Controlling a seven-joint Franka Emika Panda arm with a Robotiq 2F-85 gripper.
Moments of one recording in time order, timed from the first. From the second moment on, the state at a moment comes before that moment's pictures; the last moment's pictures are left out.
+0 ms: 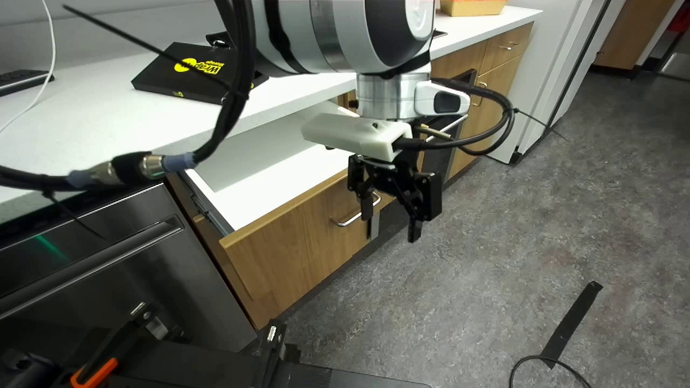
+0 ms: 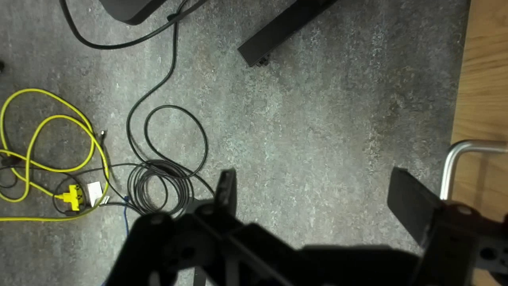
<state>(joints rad) -0.19 0.30 -0.28 -2.38 -0.18 2.45 0.32</state>
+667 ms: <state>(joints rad) -0.19 0.57 -0.26 -2.15 -0.06 2.43 0.38</state>
